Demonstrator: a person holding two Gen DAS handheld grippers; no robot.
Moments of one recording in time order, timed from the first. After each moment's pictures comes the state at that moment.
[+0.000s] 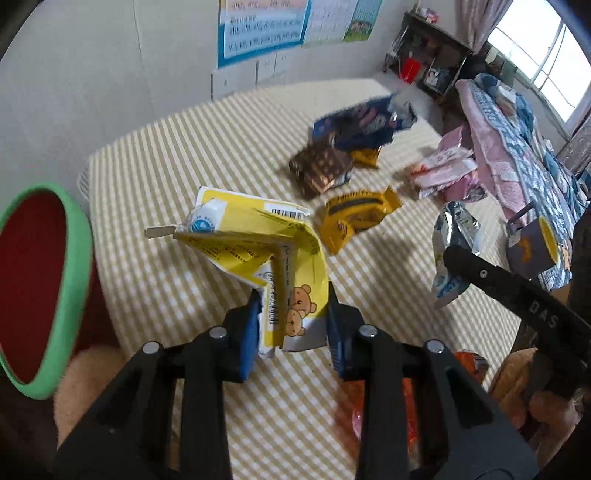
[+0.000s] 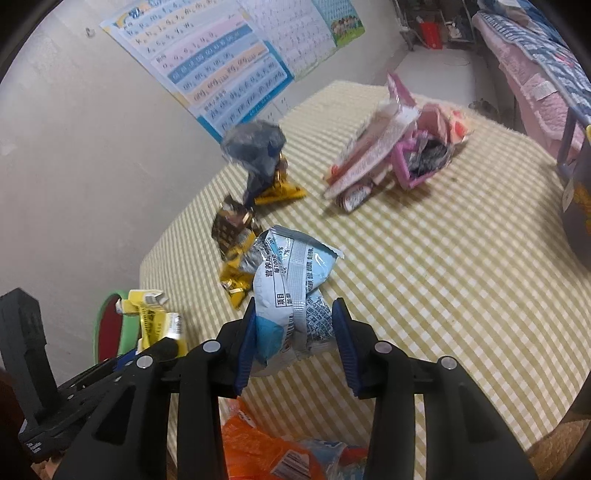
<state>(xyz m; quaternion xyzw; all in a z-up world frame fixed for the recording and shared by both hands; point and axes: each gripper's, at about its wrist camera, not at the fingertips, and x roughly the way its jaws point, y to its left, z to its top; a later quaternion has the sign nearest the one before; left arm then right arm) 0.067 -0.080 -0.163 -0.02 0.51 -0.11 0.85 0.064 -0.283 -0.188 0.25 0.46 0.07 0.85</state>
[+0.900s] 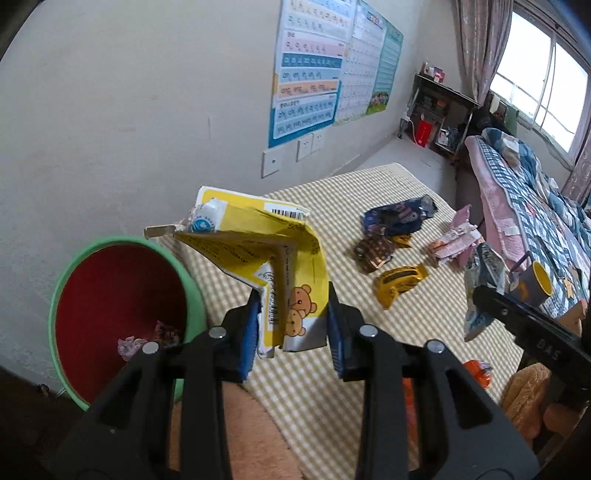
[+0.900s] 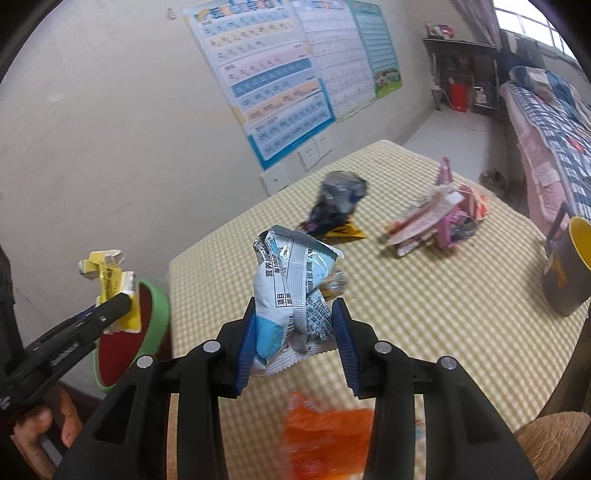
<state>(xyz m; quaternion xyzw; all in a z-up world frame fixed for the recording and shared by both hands) 0.040 0.003 -0.095 -0.02 0.39 -0.07 0.92 0.034 -0.209 -0.123 0.16 0.40 0.08 0.90</state>
